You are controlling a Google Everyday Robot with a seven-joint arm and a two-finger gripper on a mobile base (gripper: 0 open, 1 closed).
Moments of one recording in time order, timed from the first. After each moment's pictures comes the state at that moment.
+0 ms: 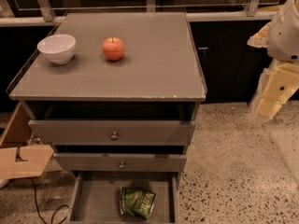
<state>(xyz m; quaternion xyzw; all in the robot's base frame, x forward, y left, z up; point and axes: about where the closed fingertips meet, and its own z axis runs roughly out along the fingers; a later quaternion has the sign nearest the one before) 0.438 -0.216 0.979 -0.60 0.78 -0.04 0.16</state>
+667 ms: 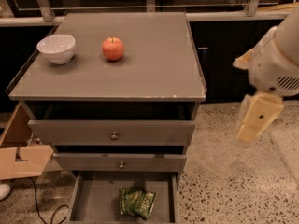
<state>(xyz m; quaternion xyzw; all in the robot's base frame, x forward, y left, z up) 0.417 -0.186 0.943 -0.60 0.78 -0.02 0.17</state>
